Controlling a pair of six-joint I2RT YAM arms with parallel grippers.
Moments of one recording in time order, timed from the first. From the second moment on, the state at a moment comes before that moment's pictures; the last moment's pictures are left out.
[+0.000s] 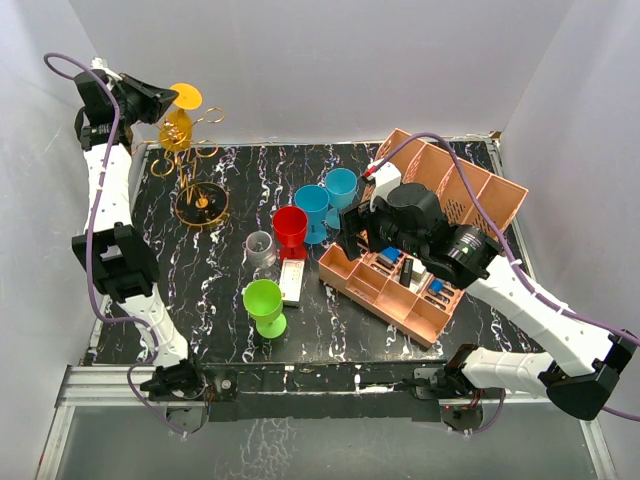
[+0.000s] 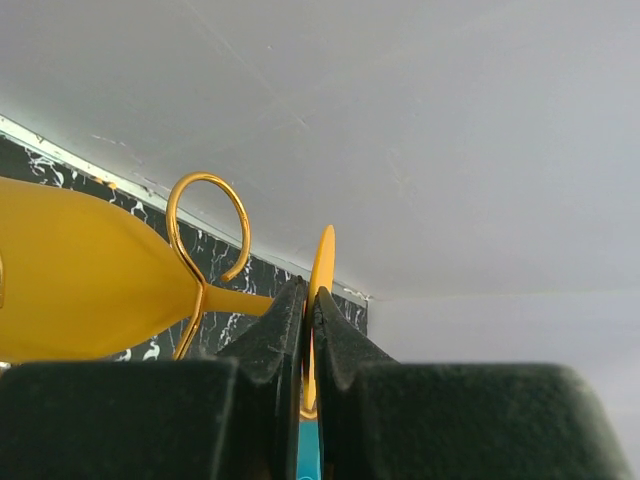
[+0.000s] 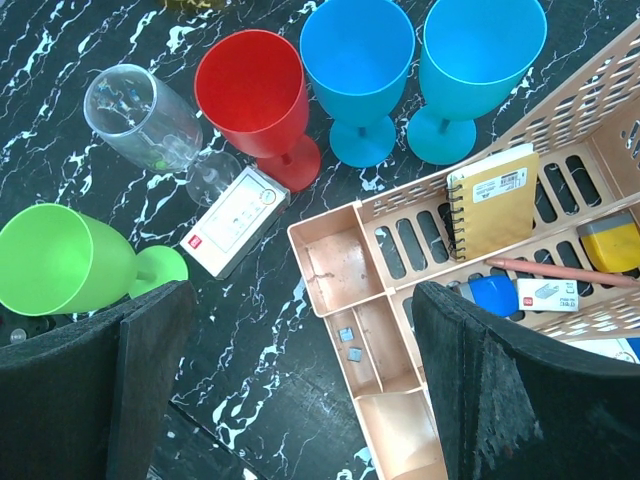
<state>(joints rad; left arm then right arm) 0.25 1.97 2.06 -0.33 0.51 -0.95 0.80 1.12 1.27 -0.63 0.12 0.20</state>
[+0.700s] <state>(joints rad) 0.24 1.94 1.96 -0.25 0.54 -0.99 0.80 1.10 1.27 -0.63 0.10 0.22</state>
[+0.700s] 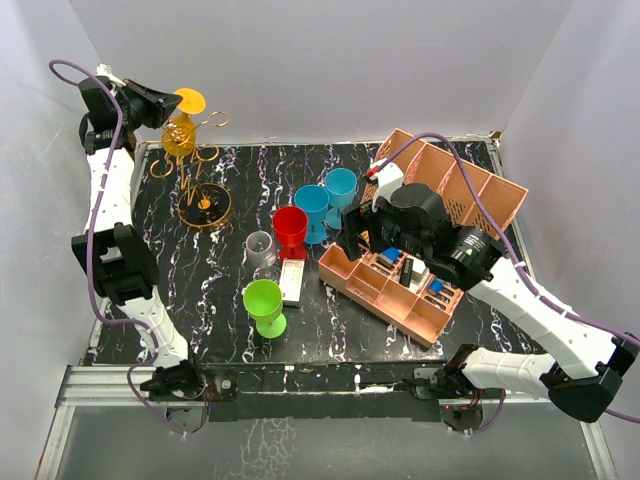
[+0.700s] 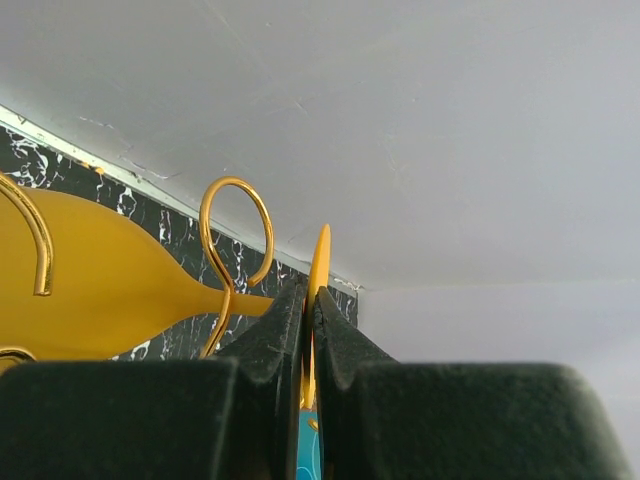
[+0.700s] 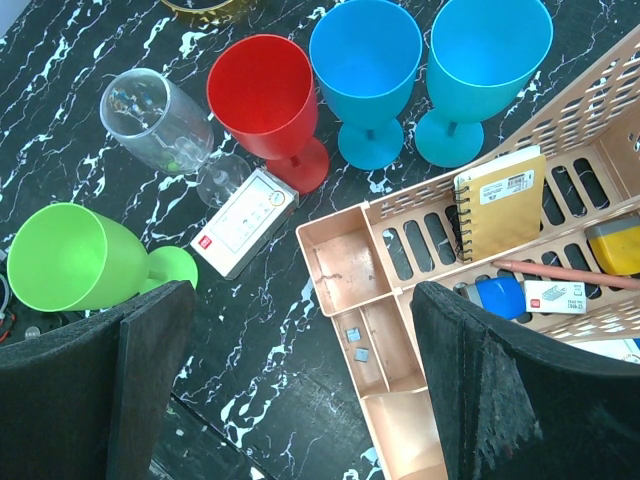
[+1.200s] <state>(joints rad) 0.21 1.94 1.96 -0.24 0.59 -0.88 0.80 1.10 1.27 -0.63 0.10 0.22</state>
